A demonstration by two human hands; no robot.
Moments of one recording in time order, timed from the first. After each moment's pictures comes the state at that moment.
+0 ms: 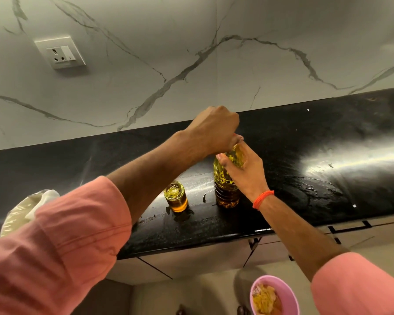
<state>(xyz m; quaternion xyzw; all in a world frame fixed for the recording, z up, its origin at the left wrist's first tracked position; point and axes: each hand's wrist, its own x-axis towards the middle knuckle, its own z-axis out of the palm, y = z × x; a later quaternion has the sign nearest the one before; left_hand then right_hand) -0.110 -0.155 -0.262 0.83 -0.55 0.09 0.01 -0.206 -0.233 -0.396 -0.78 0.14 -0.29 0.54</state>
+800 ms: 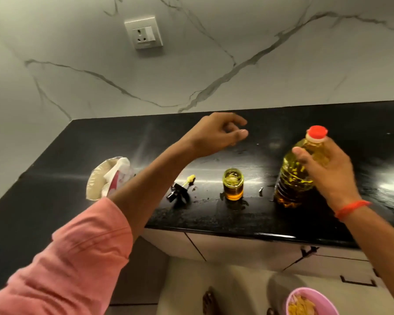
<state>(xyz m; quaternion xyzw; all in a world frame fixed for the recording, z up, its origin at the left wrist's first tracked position) -0.065 0.003 -0.289 0.85 -0.39 -0.11 0.35 -0.204 -0.239 -0.406 -0.78 0.15 -0.27 0.55</state>
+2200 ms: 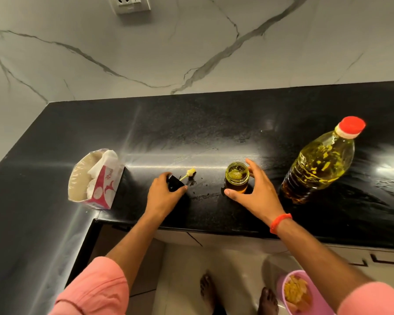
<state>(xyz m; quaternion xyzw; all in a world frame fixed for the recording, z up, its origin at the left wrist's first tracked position) -0.055 0.131 -0.491 0.94 -0.01 -0.10 0.33 -0.155 -0.122 -0.505 -0.84 0.17 -0.06 0.51</state>
